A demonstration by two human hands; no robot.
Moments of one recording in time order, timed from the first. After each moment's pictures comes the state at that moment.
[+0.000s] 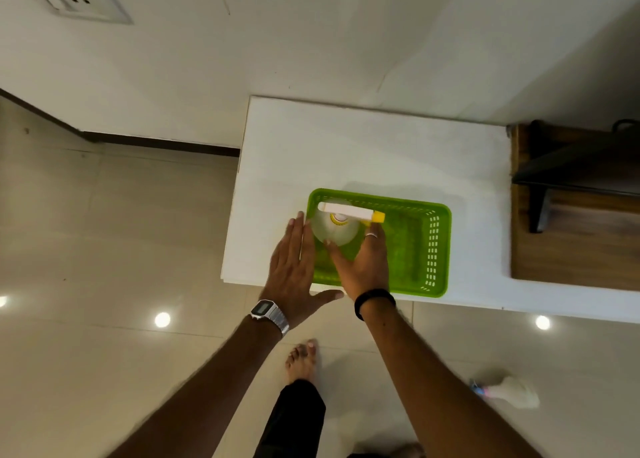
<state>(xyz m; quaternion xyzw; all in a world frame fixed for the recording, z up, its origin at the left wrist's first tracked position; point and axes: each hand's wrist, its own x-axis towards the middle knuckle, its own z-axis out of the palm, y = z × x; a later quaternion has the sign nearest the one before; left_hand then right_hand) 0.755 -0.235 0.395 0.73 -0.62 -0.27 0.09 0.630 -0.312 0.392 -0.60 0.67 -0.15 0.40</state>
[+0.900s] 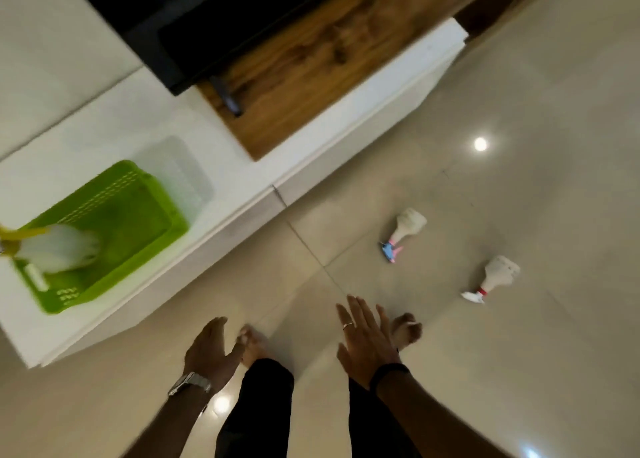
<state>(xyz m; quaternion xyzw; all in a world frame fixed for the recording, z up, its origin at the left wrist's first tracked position) 0.540 -0.089 0.373 0.66 -0.61 -0.38 -0.21 0.251 0.015 0.380 -0.60 0.71 0.14 0.34</state>
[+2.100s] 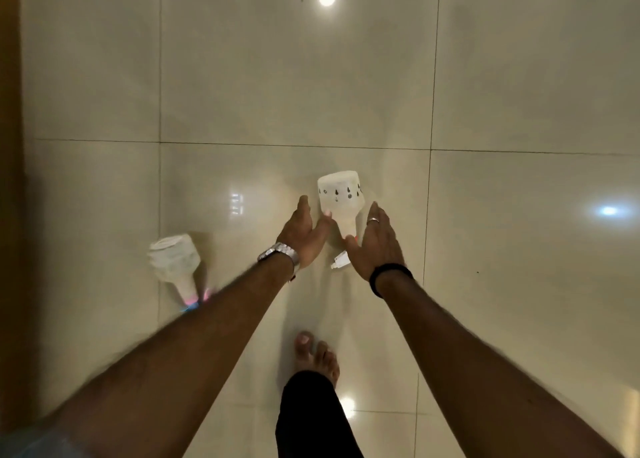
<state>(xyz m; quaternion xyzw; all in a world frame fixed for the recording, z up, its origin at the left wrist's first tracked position) -0.195 0.066 0.031 0.30 -0.78 -0.44 -0.34 -0.215 0.222 0.020 0.02 0.89 -0.24 0.38</state>
